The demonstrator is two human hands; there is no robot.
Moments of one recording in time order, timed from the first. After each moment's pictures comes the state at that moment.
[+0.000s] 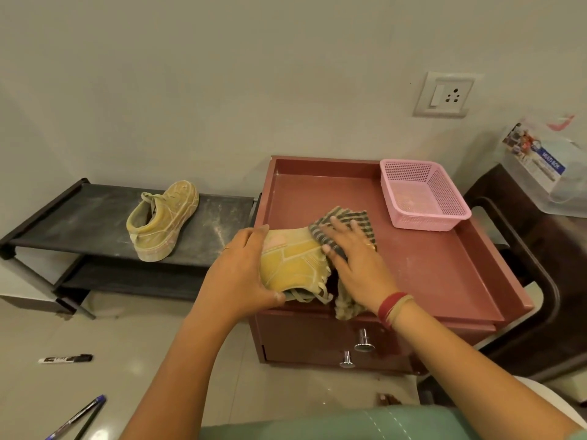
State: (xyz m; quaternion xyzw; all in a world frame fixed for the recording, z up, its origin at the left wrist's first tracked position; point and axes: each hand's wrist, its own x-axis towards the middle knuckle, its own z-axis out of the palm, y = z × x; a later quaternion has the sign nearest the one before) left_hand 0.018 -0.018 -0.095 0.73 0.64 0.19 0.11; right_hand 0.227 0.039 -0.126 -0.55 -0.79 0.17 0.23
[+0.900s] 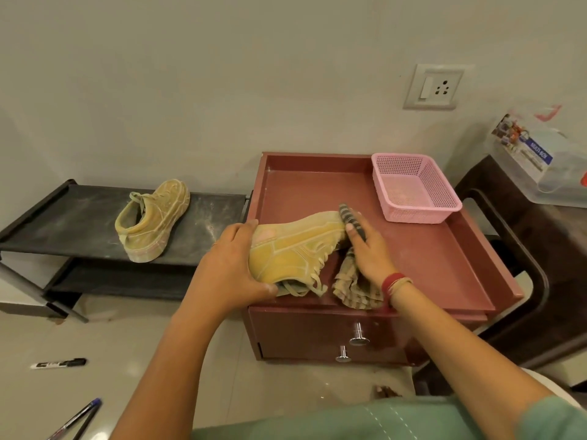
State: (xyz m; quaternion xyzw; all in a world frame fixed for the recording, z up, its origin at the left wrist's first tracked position) left_hand 0.015 -0.014 -0.093 0.72 0.65 0.20 0.14; right_hand 0.245 0.068 -0.148 -0.57 -0.63 0.33 0.41
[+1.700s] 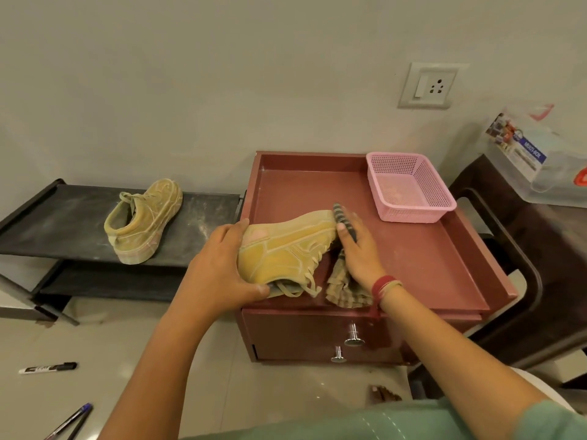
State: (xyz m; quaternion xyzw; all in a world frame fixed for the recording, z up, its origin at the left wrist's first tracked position) left_hand 0.012 -0.012 -0.094 0.71 0.65 0.21 0.17; right_hand 0.243 0.072 -0.157 -0.55 -0.63 0.33 0.43
